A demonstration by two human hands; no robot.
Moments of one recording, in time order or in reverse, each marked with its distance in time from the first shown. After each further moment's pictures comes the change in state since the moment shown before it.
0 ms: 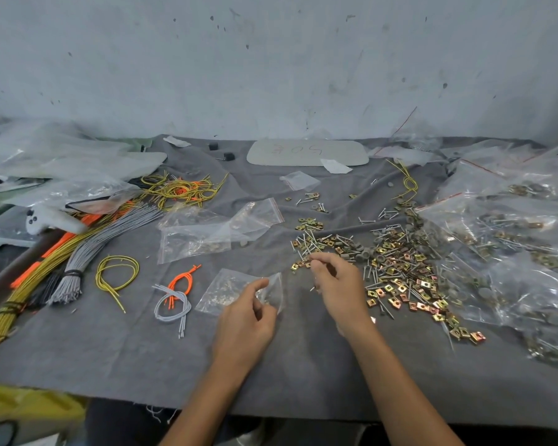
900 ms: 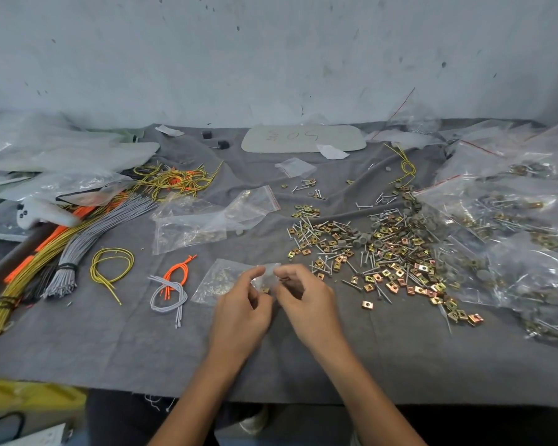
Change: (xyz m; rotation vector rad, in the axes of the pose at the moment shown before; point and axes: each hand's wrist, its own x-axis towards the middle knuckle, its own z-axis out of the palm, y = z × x) left_hand -0.002 0.002 0.000 -0.031 0.004 -0.004; right_hand -0.055 -0.005 0.029 0.034 -0.086 -0.150
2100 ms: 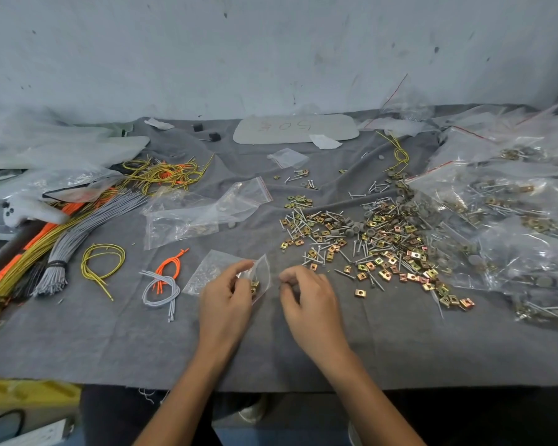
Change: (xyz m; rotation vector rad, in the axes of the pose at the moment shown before) left_hand 0.000 0.001 -0.005 -0.249 0.039 -0.127; right_hand -0.018 0.011 -0.010 -0.397 0.021 -0.103
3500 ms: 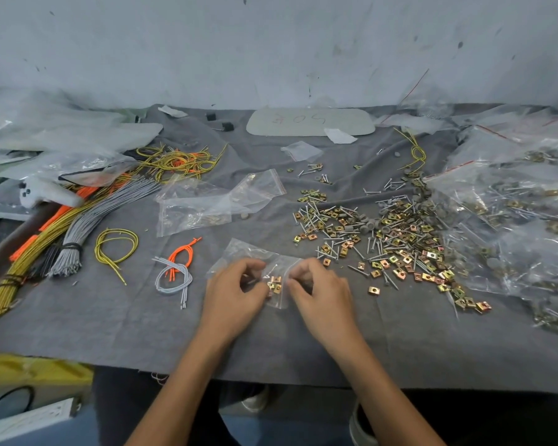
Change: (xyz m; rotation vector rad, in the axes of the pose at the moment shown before) left_hand 0.000 0.007 -0.020 0.207 -0.140 -0.007; right_hand 0.007 -0.002 -0.003 0.005 -0.140 0.099
